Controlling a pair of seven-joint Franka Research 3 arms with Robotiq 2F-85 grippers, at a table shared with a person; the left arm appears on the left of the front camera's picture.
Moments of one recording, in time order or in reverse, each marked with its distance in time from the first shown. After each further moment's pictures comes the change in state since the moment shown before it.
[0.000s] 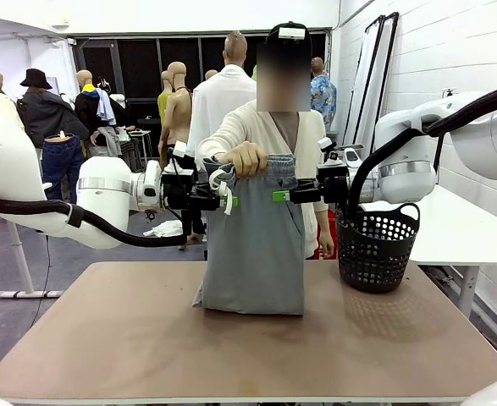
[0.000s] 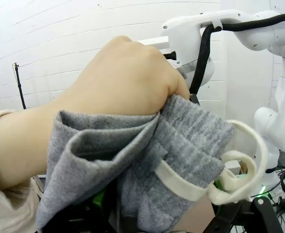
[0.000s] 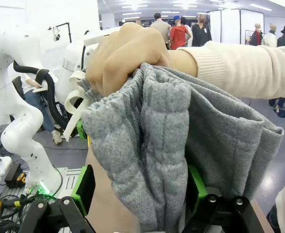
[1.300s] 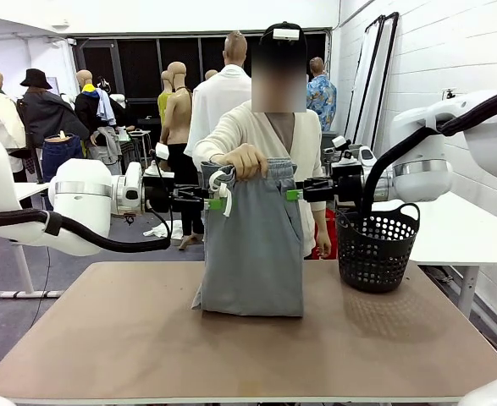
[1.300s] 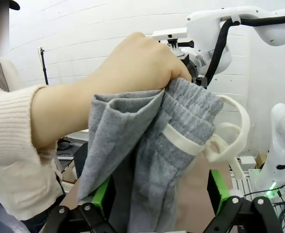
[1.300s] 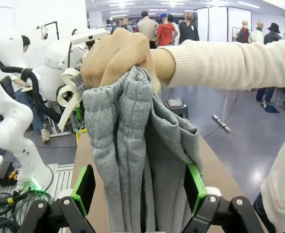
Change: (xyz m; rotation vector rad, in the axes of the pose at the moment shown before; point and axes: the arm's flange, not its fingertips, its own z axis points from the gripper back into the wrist) left arm -0.003 -0.018 0.042 0.147 0.050 0.028; right arm -0.001 -0.003 0.033 -0.069 0.011 0.007
